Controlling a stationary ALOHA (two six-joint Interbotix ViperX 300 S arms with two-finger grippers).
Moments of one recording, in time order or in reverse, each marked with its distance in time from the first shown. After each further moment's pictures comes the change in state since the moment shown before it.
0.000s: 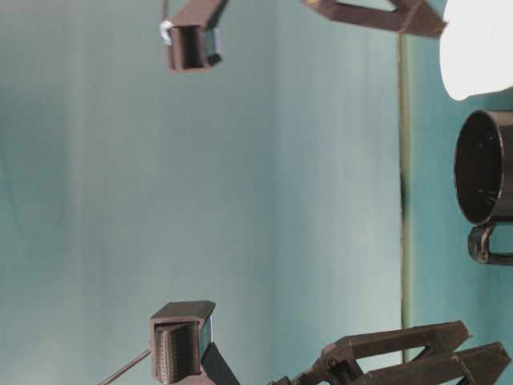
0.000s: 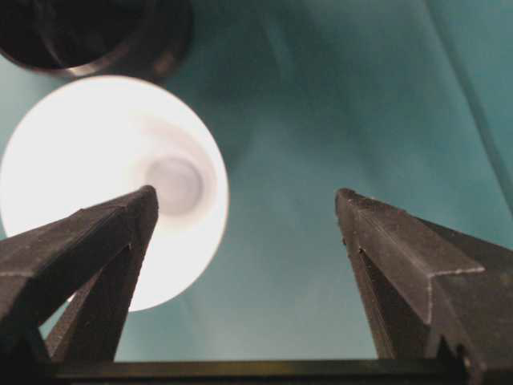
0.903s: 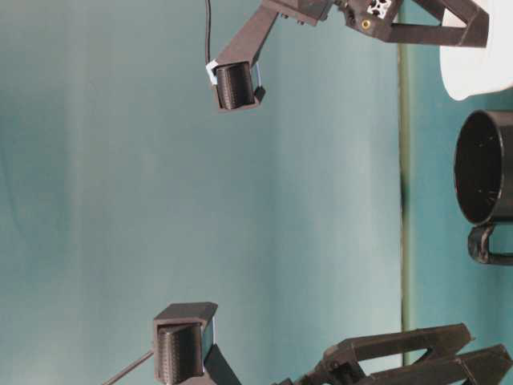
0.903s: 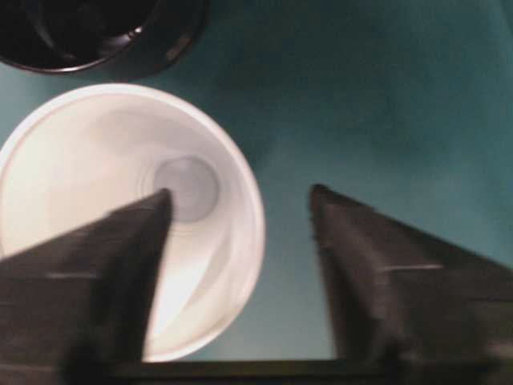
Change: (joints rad) left arm 0.000 0.000 0.006 0.002 0.000 -0.005; right arm 0.035 0.130 -0.067 0.012 0.037 0.002
